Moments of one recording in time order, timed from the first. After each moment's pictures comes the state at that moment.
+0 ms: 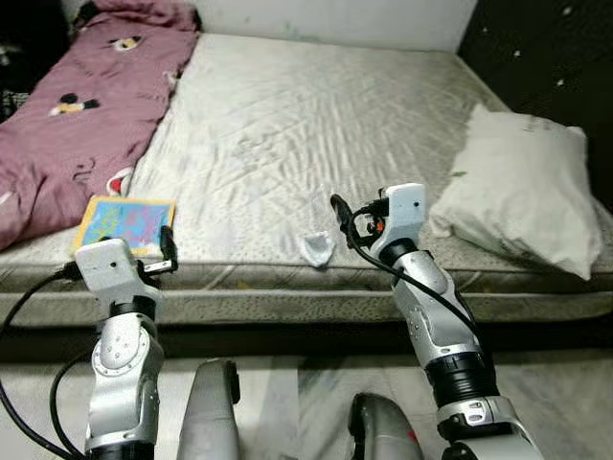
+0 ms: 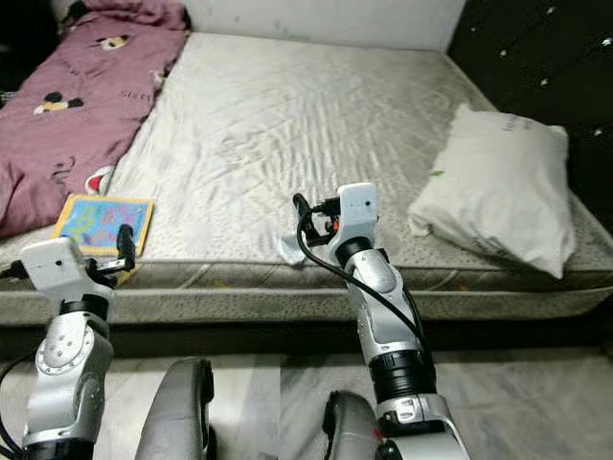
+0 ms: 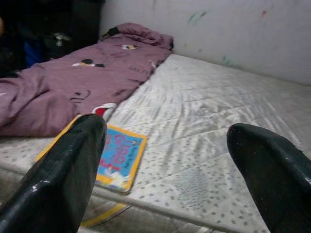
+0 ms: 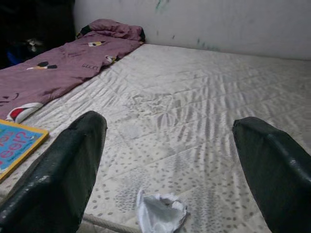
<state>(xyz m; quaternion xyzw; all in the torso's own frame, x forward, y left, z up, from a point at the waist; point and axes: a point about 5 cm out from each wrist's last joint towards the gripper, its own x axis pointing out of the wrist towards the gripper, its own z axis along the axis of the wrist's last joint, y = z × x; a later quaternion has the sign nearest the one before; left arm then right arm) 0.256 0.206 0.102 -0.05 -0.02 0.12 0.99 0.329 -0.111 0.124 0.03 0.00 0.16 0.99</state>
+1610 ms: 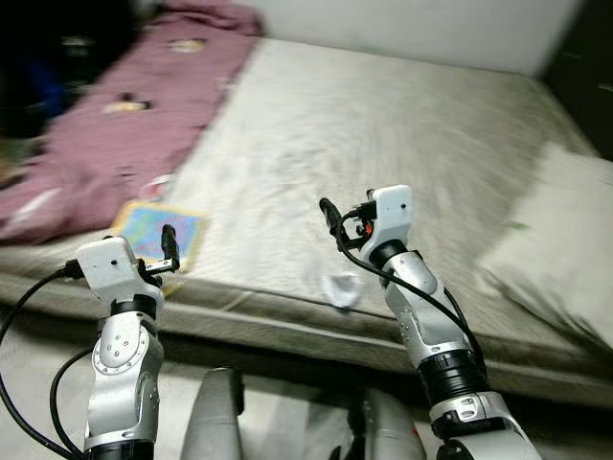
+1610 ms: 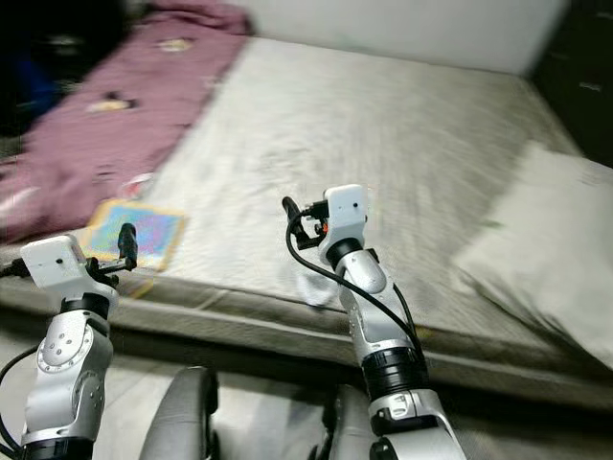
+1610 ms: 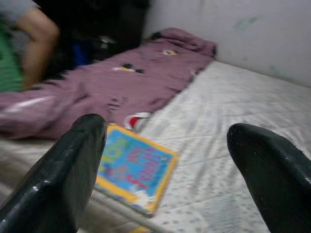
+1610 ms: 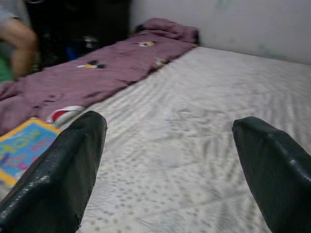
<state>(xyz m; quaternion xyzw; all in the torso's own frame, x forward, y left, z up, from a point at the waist) 0.258 0.205 0.103 -0.05 -0.02 0.11 0.99 0.331 -0.102 0.120 0.01 0.00 0.17 0.99</state>
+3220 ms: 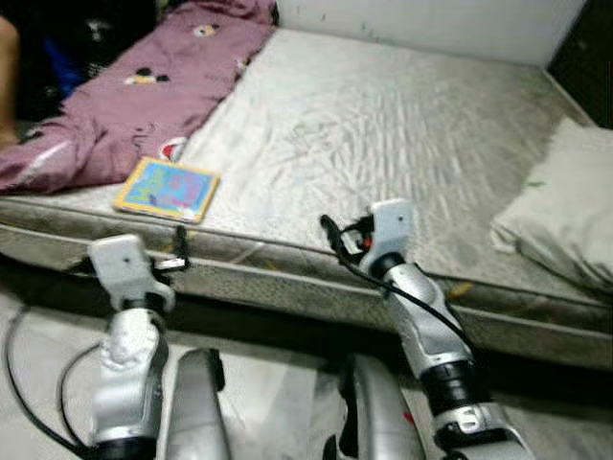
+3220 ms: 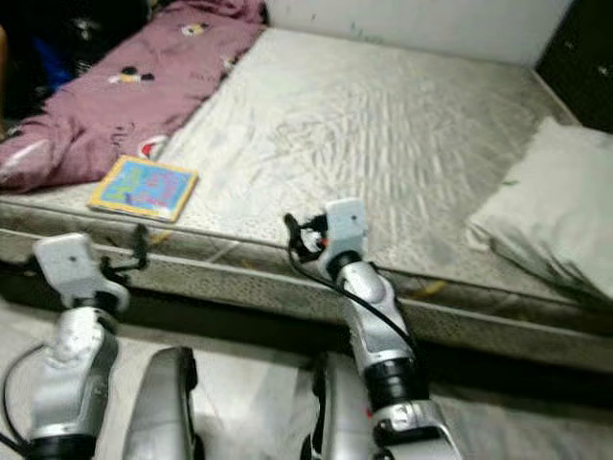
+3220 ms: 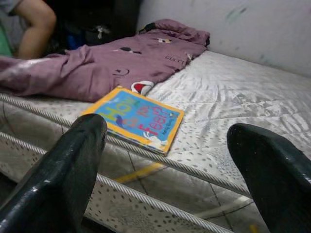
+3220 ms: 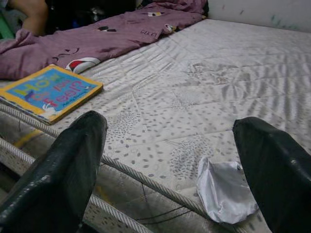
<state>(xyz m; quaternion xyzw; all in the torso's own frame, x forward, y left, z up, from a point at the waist) 0.263 0.197 0.105 -0.05 -0.02 0.09 0.99 0.324 -0.100 0.107 0.02 0.04 0.18 0.98</state>
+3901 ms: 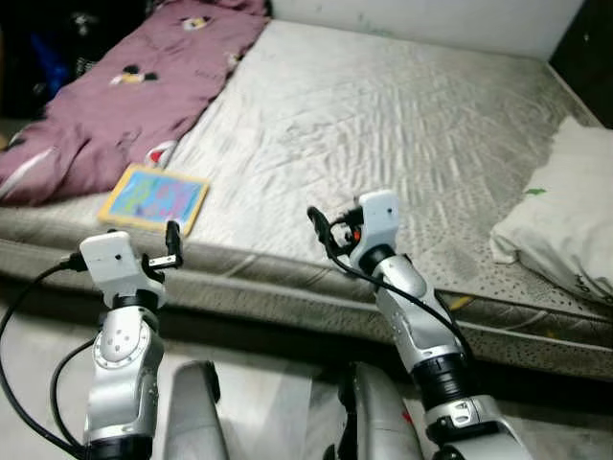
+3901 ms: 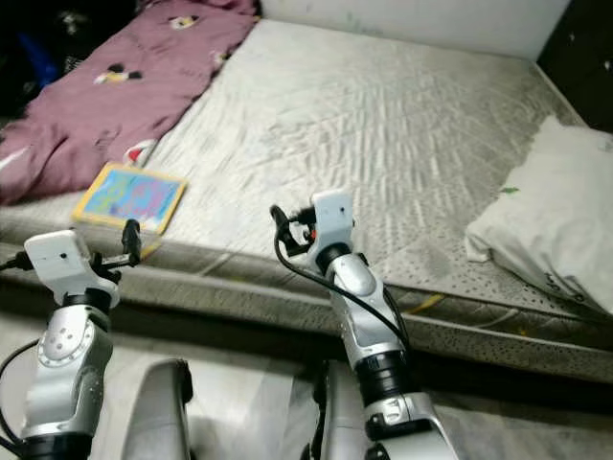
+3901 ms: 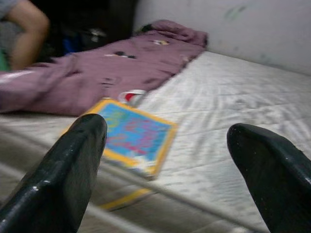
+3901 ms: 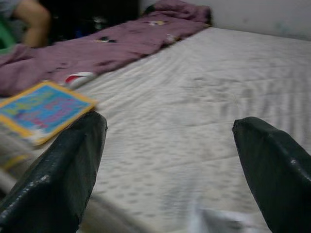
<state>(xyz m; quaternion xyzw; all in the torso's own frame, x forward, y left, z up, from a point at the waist) 0.264 0.195 0.107 -0.06 -0.02 0.09 0.99 0.328 -0.093 0.117 0.01 0.02 0.19 0.98</state>
